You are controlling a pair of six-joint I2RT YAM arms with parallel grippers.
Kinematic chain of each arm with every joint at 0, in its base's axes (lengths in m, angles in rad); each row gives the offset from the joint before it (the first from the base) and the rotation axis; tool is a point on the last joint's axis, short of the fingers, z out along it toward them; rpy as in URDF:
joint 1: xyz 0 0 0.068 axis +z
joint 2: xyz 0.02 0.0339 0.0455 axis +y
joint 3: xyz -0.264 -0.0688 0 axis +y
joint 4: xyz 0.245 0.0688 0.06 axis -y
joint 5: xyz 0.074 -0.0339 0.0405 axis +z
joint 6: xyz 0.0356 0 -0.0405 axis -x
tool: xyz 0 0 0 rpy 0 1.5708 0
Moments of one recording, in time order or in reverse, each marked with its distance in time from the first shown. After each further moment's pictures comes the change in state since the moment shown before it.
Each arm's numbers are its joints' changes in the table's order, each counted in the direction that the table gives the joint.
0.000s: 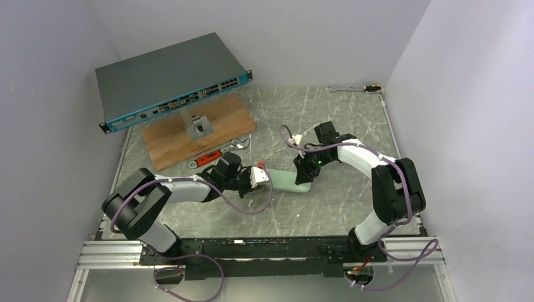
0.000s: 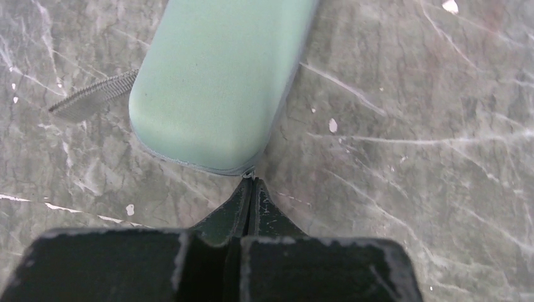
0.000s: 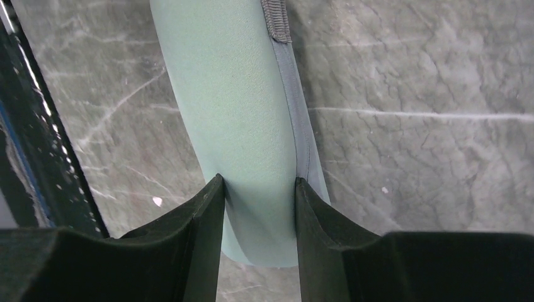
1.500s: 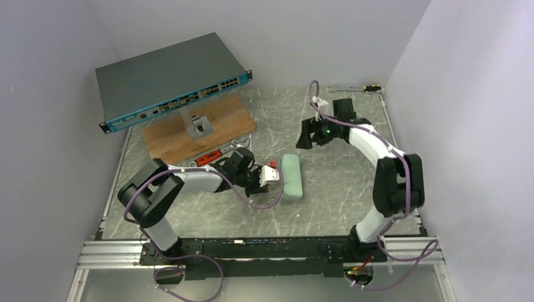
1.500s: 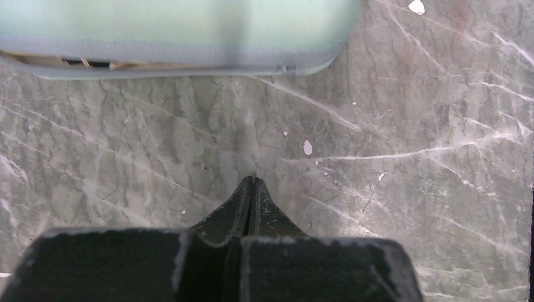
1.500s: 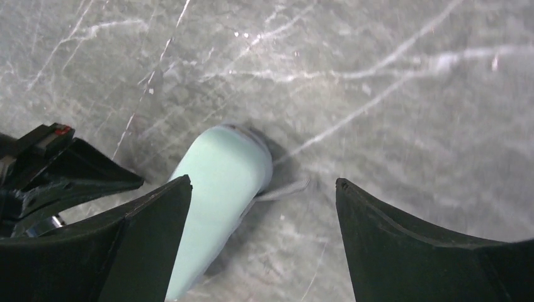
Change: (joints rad) left arm -0.032 0.138 -0.185 -0.191 -0.061 -0.030; right arm -0.175 0.014 -0.151 0.214 -0.077 -0.601
